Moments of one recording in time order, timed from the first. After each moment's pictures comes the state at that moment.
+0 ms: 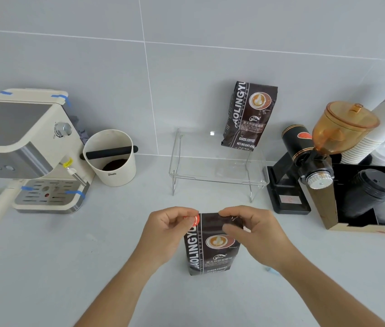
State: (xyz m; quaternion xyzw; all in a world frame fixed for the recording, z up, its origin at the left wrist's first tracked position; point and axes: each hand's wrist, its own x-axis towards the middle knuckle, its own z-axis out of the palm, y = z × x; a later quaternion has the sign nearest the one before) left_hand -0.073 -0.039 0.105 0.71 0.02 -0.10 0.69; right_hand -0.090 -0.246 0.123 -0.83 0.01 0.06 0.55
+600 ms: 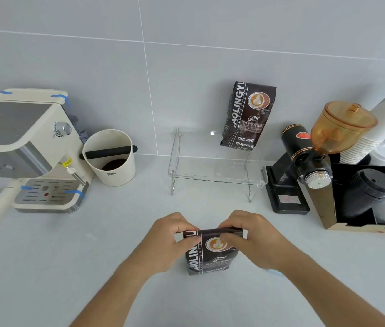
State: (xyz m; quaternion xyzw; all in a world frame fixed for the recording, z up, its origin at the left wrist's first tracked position) left_hand -0.077 -0.031 0.094 0.85 -0.12 -0.12 0.49; right_hand -0.087 -0.257 0.120 -0.90 -0.12 0.10 0.39
